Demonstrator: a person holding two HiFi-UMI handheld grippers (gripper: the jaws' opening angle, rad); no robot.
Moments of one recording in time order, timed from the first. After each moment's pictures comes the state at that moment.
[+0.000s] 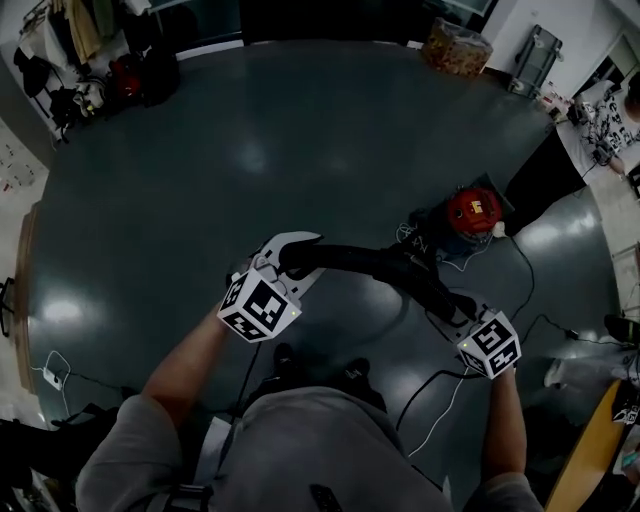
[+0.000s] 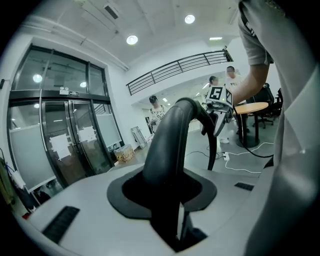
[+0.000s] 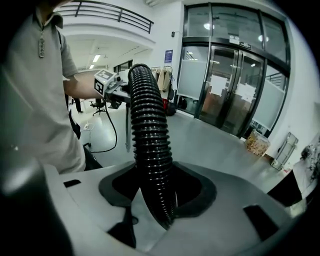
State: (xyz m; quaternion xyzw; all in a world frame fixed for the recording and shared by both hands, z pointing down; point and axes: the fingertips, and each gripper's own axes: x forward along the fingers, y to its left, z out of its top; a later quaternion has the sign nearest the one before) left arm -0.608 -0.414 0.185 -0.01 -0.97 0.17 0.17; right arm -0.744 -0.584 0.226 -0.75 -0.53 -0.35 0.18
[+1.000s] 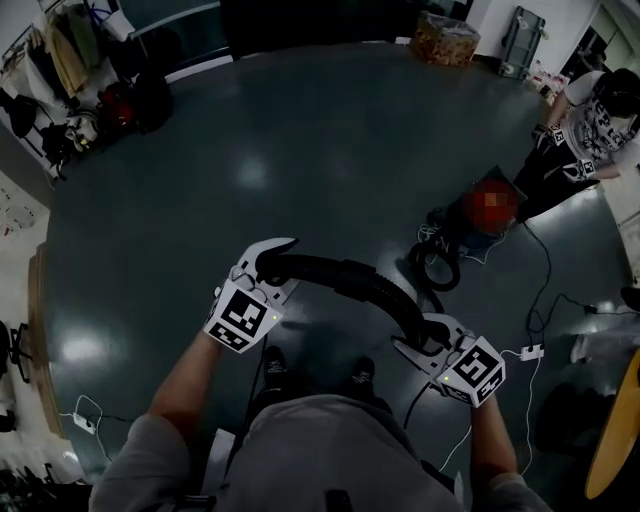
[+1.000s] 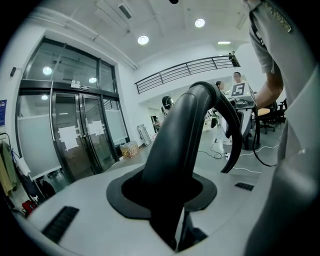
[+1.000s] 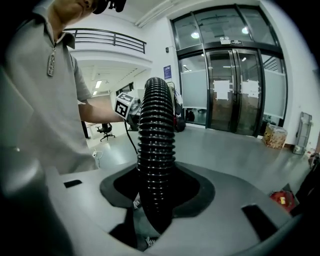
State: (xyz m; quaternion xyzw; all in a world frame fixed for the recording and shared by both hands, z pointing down) left arm -0.499 -0.282 0.190 -0.02 -0.98 0.14 0.16; right arm -0.548 -0.476 0.216 -0.80 -0.53 -0.22 0.20
